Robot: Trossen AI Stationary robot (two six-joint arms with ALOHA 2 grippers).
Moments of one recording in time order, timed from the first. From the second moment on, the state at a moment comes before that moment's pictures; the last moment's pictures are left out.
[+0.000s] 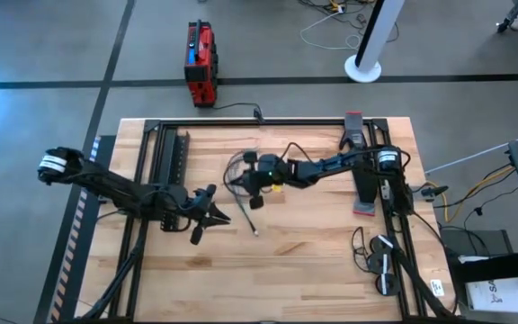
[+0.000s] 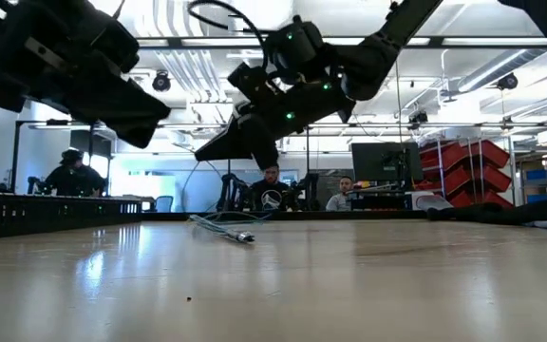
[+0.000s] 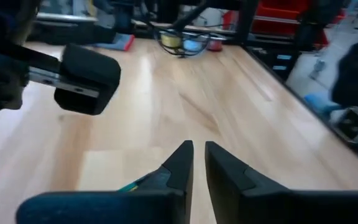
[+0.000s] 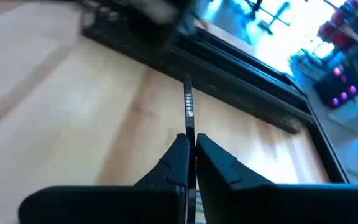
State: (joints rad) left arm -0.17 1.19 0.23 0.71 0.05 -0.14; right arm -0.15 2.12 1.23 0.45 -0.10 -0.48
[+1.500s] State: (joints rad) left arm -0.30 1.64 0.40 0.60 -0.26 -0.36; right arm -0.09 2.06 1.20 0.33 0.21 -0.26
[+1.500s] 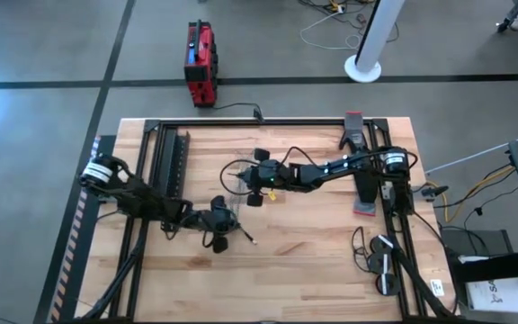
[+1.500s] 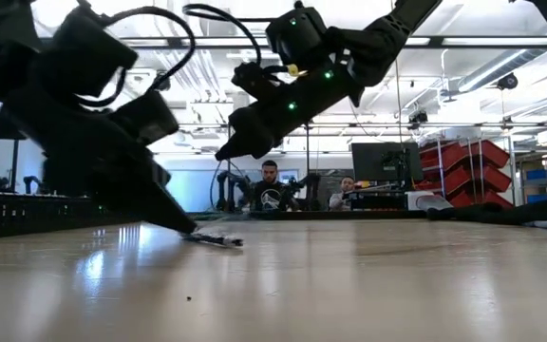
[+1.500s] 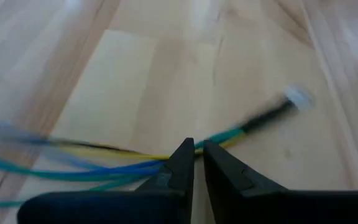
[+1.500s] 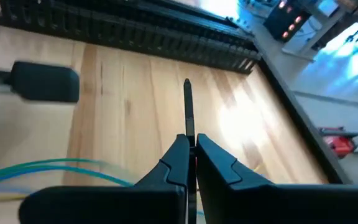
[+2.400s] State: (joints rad) left arm -0.31 1.75 0.47 0.71 -0.23 -0.37; right arm -0.10 2.06 1.20 0.36 0.21 -0.23
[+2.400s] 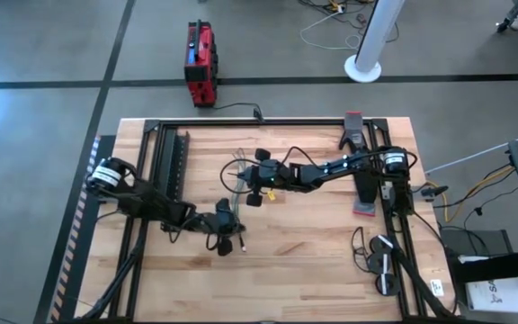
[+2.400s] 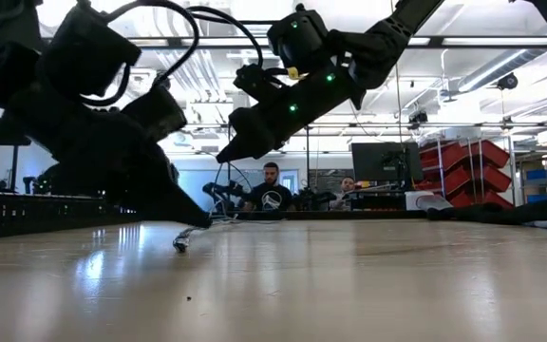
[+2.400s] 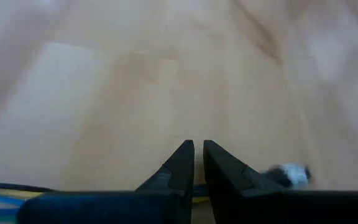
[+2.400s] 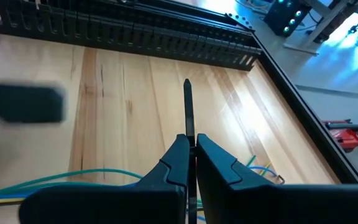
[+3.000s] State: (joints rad) left arm -0.38 1.70 0.52 0.61 -0.04 -0.46; right arm -0.11 2.06 1.20 0.35 0.20 -0.24
